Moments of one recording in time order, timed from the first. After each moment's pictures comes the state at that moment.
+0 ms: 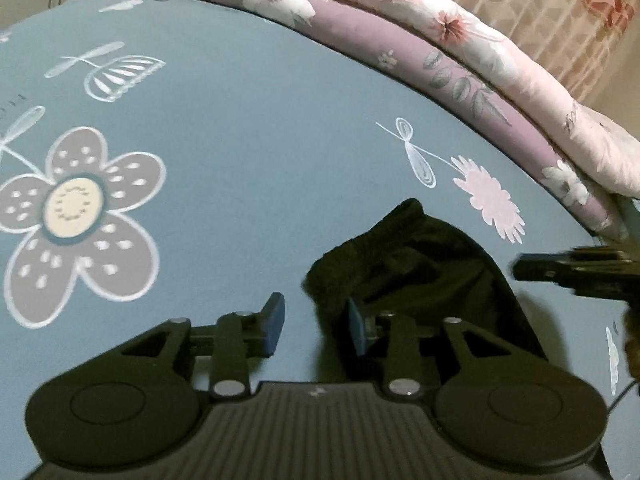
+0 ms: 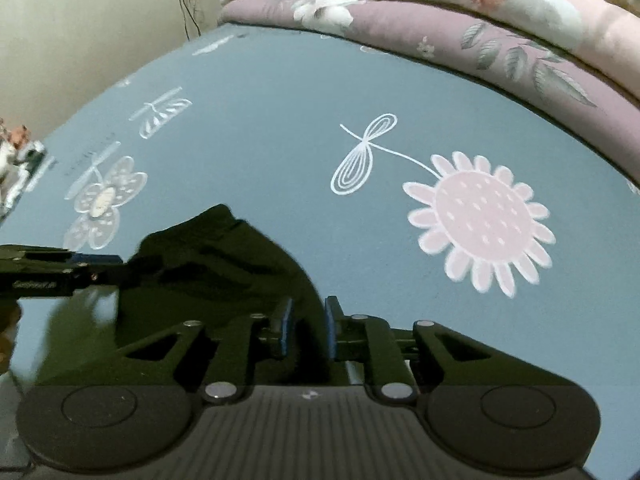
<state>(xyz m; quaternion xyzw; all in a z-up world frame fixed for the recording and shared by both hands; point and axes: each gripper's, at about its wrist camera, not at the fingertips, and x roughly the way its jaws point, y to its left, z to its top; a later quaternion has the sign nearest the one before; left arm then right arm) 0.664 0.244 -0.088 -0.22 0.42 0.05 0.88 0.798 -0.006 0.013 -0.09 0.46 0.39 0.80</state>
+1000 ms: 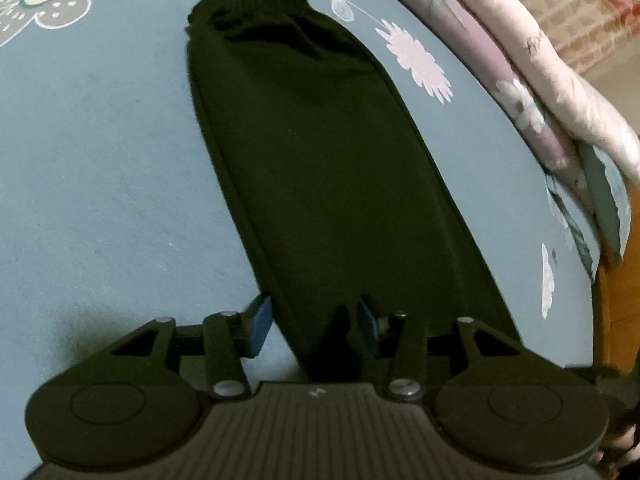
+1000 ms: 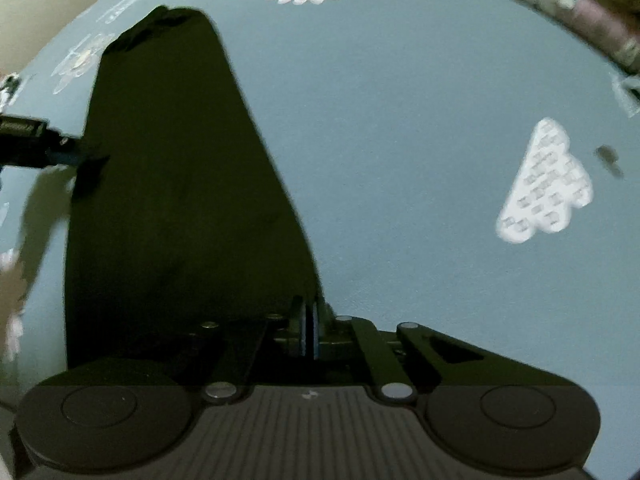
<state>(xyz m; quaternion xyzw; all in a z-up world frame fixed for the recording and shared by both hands) 0.590 0.117 -0.122 -0.30 0.51 0.01 0.81 0.649 -0.233 -0.030 -0.12 0.55 0.28 0.78</state>
